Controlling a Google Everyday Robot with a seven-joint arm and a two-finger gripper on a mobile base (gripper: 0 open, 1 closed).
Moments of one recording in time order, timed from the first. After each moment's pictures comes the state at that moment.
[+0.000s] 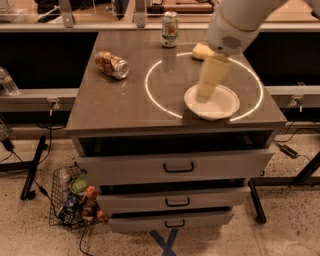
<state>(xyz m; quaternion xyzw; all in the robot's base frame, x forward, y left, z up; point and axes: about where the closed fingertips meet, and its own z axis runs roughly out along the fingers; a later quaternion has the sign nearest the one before) 0.583 -0.110 0.956 -0.62 0.75 -0.03 0.22</state>
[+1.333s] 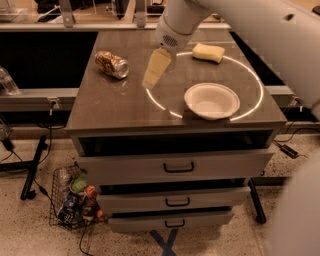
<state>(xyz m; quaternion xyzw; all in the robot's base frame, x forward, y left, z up) 0.676 -0.005 0.923 -0.58 0.77 0.02 0.27</state>
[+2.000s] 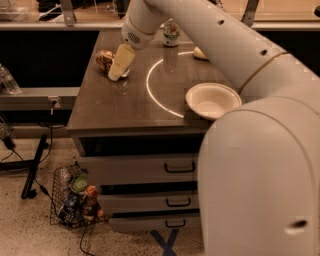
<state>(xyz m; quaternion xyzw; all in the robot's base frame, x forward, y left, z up) 0.740 0.088 0.903 -0.56 0.77 0.08 0.29</state>
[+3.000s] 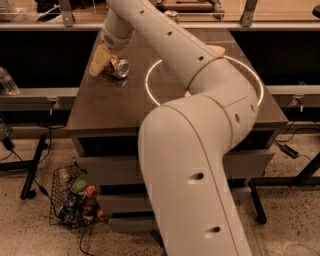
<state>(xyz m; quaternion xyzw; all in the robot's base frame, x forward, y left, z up) 0.814 0.153 0.870 -0.50 0.81 0.08 0.30</state>
